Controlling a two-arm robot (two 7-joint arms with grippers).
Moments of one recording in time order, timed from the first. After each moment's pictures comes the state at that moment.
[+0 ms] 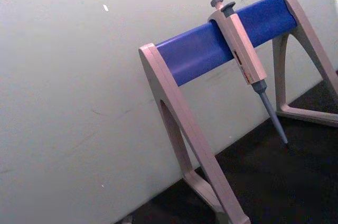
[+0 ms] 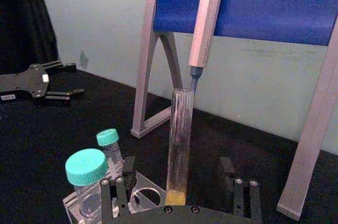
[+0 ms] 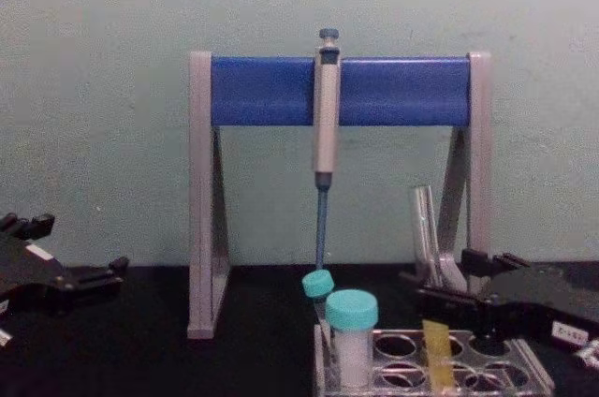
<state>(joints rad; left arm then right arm) -0.20 0.60 0.45 -1.41 -0.25 -0.12 0.03 0.17 0.37 -0.36 -1.45 0.39 -0.02 0.42</state>
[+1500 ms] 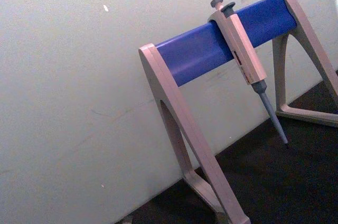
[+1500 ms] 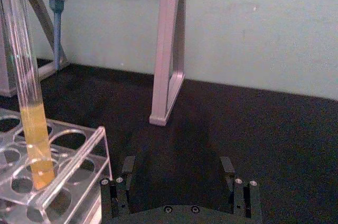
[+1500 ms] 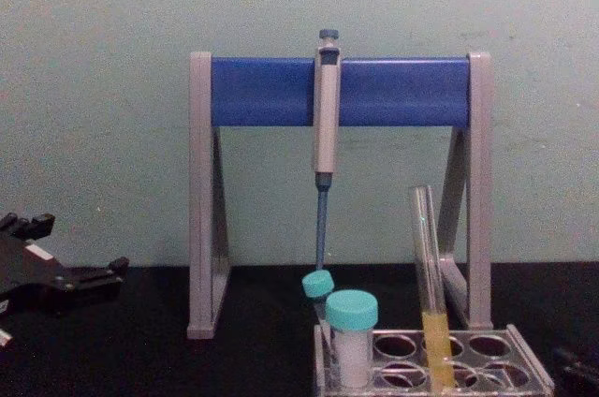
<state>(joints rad) -0.20 0.60 0.45 -1.41 -0.25 -0.12 0.03 -0.05 0.30 -0.18 -1.49 0.20 -0.04 0.10</state>
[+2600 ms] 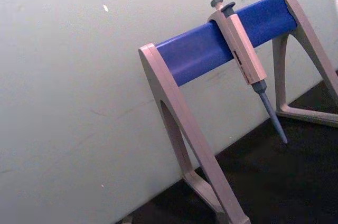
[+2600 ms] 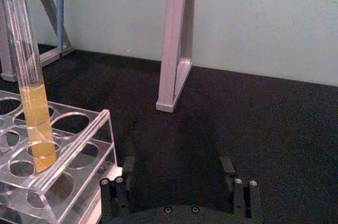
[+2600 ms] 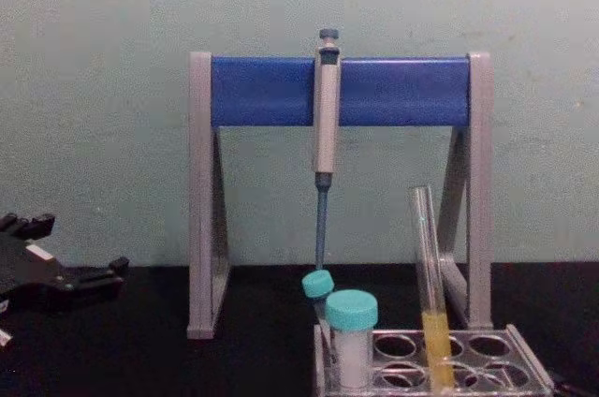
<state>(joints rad) -0.20 0.60 0.45 -1.41 -0.25 -0.12 0.03 -0.03 0.28 -0.18 -1.44 0.18 -0.03 0.13</state>
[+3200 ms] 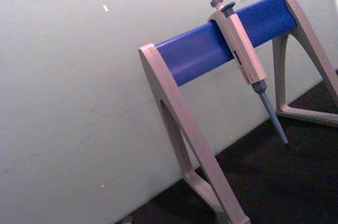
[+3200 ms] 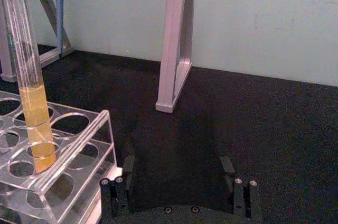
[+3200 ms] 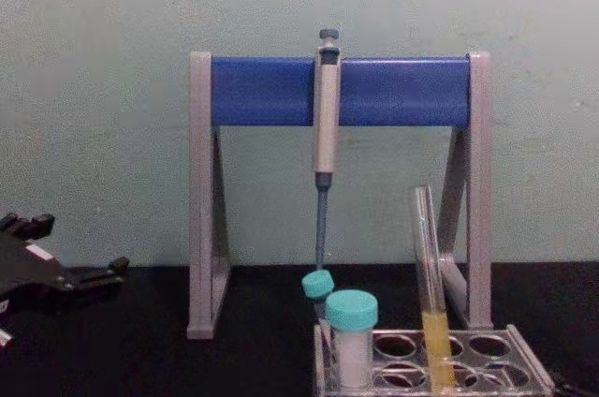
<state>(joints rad) -0.20 0.60 0.45 -1.41 -0.25 -0.12 0.03 -0.03 0.28 -0.18 -1.44 0.18 -0.03 0.13</state>
